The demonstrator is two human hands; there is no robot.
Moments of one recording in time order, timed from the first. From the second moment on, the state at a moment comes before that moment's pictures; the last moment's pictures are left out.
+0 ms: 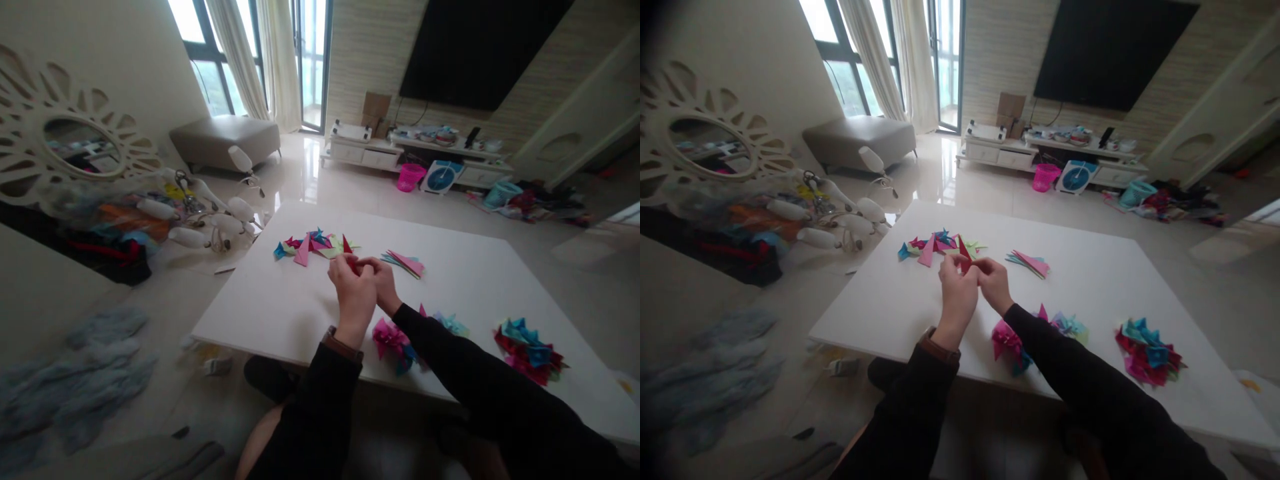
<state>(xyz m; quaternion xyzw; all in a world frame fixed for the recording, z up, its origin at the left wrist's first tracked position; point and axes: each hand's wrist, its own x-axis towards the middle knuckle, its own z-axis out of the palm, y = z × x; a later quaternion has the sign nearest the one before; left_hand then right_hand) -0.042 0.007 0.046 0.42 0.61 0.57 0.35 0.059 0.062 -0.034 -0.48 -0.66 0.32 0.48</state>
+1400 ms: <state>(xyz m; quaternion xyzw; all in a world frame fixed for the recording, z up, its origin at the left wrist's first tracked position) 0.031 -0.022 0.026 0.47 0.34 0.32 0.75 0.214 -0.080 0.003 -0.55 -0.55 0.39 0.49</state>
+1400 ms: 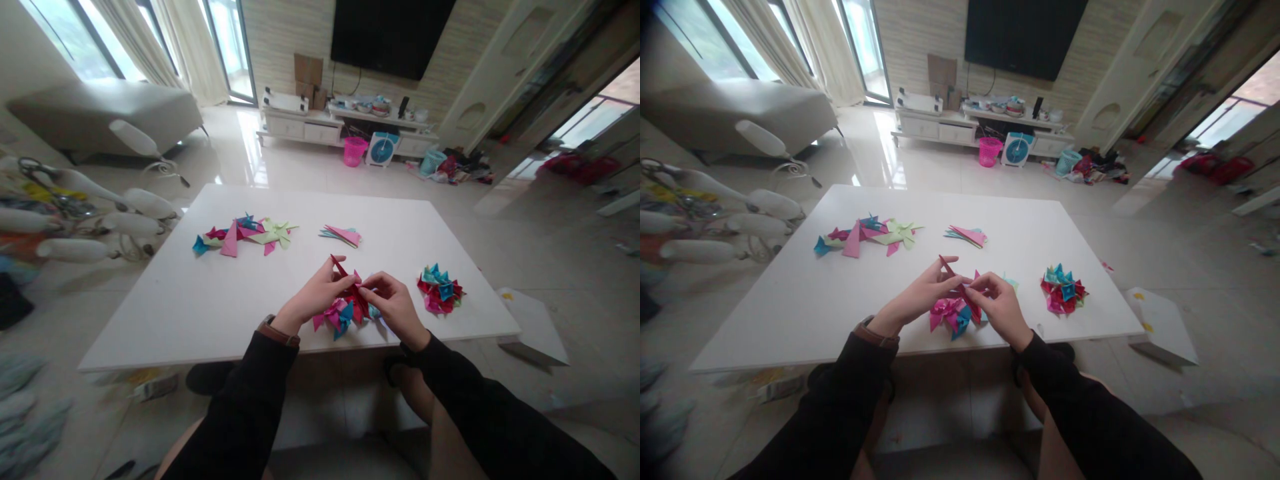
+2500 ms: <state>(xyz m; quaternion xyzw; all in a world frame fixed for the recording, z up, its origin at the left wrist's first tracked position) 0.032 -0.021 0.029 0.49 0.37 0.32 0.72 0.213 -0.082 0.004 -0.58 -0.56 0.36 0.47</state>
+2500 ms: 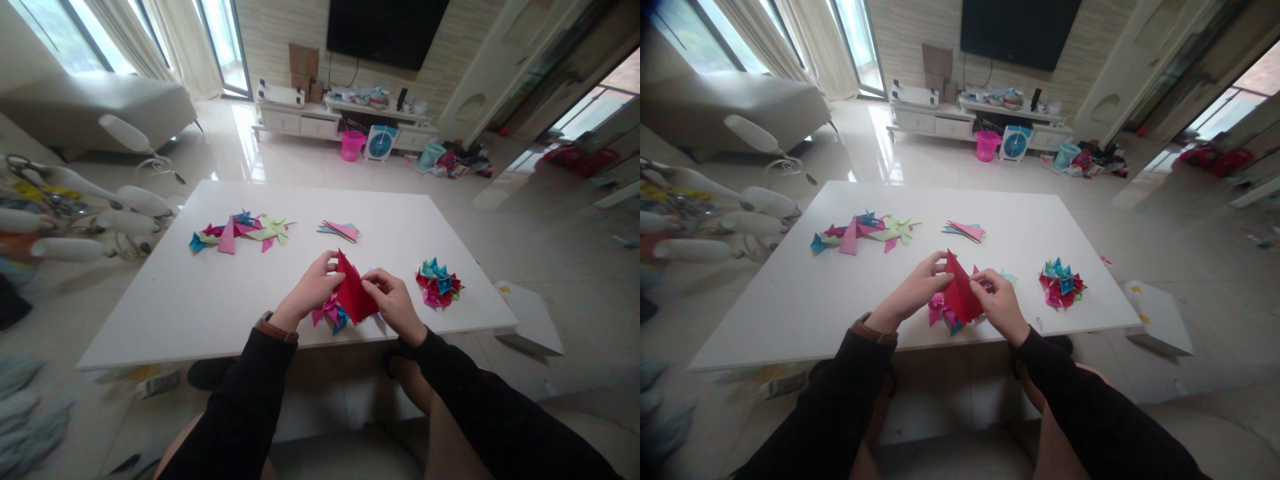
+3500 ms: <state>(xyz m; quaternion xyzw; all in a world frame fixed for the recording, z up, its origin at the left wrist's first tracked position) 0.026 -0.015 0.024 0.61 0.33 0.32 0.65 0.210 -0.086 0.006 -0.56 -0.55 0.36 0.51</state>
